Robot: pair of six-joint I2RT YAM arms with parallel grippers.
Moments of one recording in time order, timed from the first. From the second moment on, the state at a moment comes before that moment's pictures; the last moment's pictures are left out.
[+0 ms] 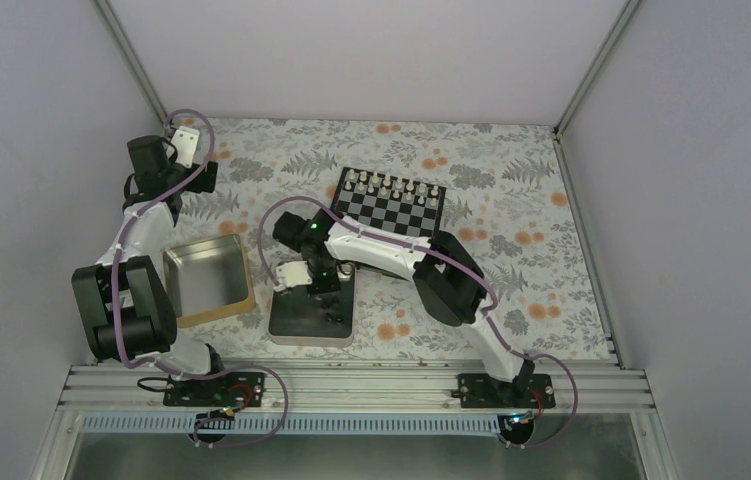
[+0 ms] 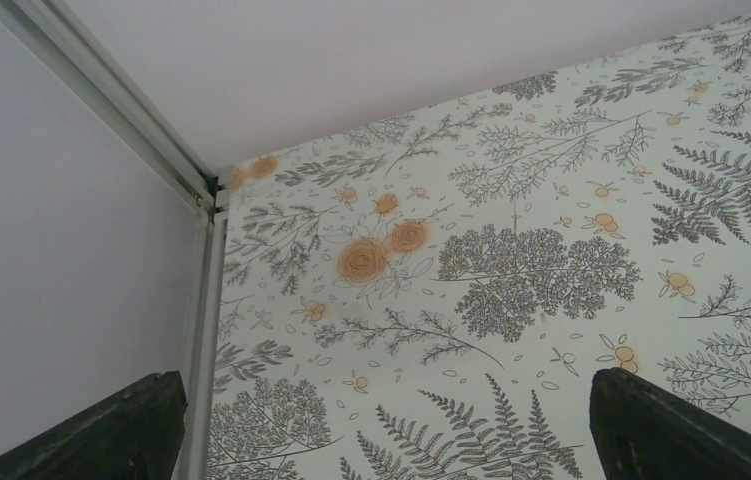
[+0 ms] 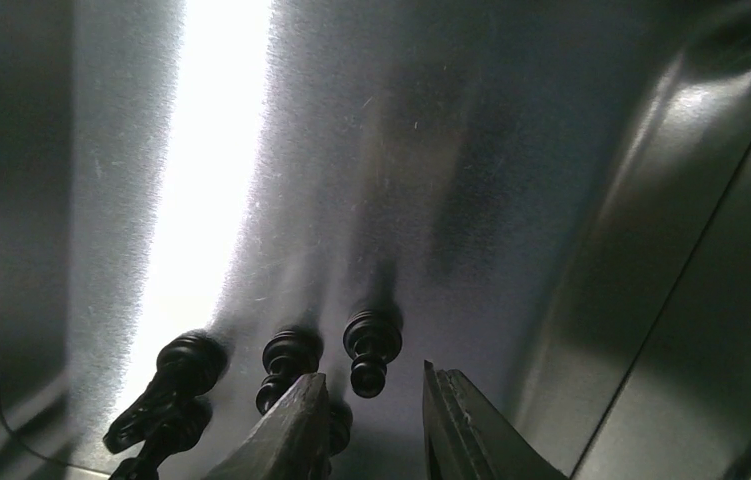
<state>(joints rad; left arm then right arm) 0.25 1.52 1.04 -0.03 0.20 0.37 1.06 2.25 1.89 -1.13 -0.12 -0.74</state>
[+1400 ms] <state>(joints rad) 0.25 1.51 1.03 -0.03 0.21 0.37 0.96 2.20 2.02 -1.21 -0.10 -0.74</state>
